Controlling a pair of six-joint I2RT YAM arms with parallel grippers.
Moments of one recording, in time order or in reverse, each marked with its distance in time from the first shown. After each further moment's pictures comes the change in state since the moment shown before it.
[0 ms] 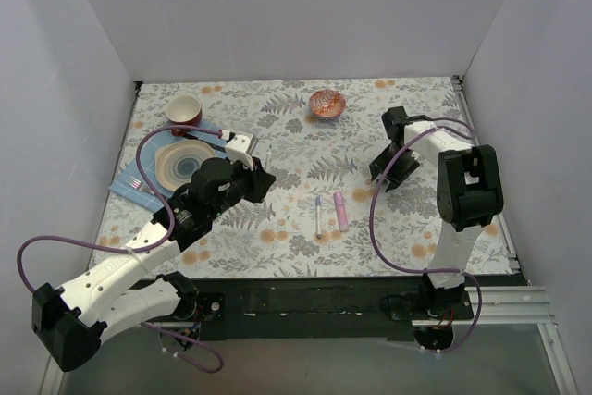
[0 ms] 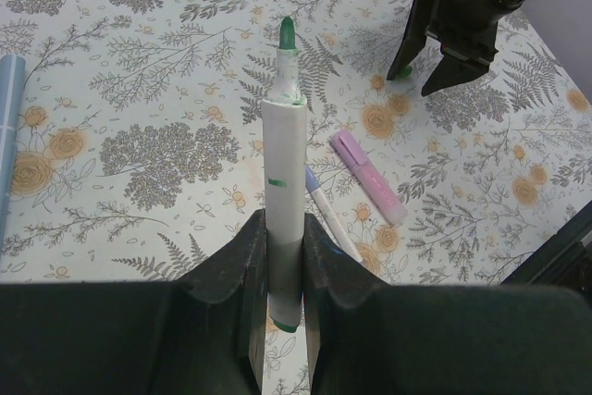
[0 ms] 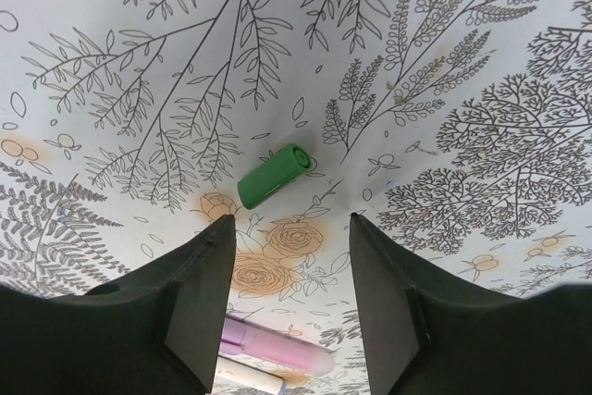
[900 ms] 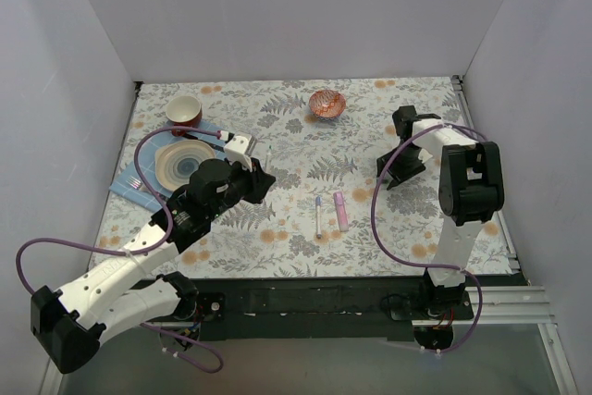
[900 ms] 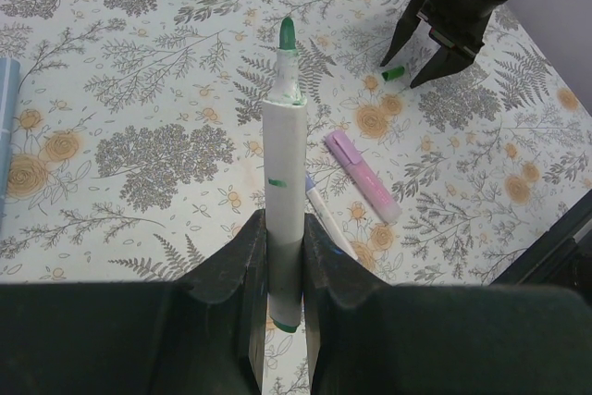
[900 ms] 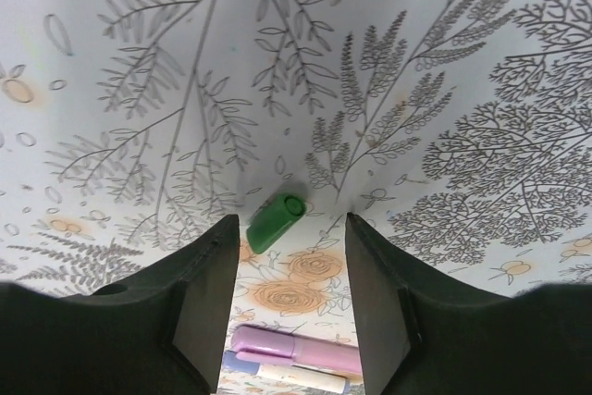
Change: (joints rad) left arm 0.000 -0.017 -0.006 0.000 0.014 0.000; right arm -0.081 0.047 0.039 -0.012 -0.053 0.171
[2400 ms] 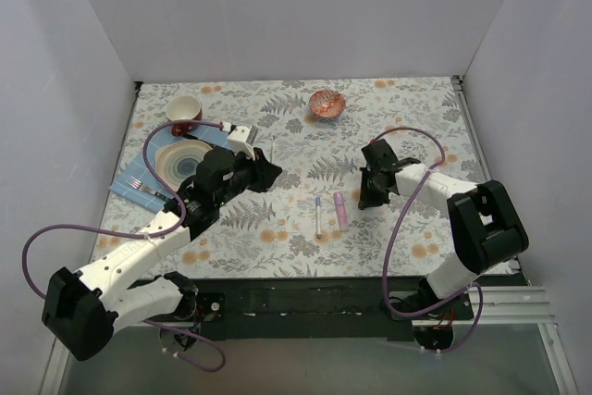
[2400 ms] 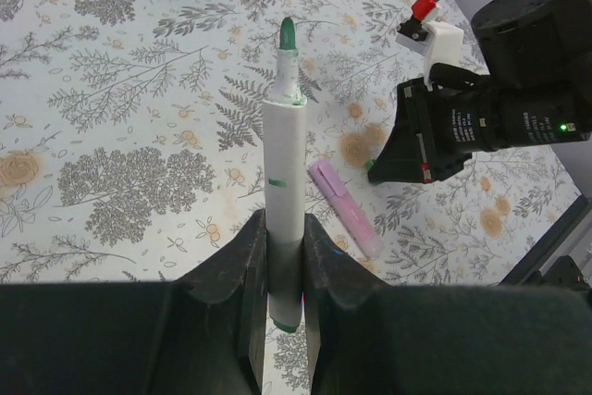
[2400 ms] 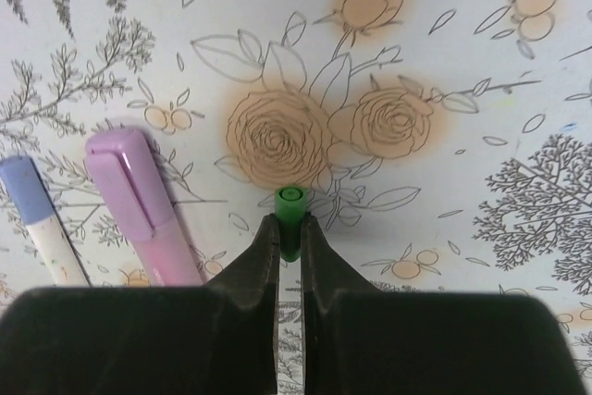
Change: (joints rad) left arm 0.077 0.123 -0.014 0.185 0.113 -0.077; right arm 0.311 -0.350 -0.478 0.426 -0.003 -0.621
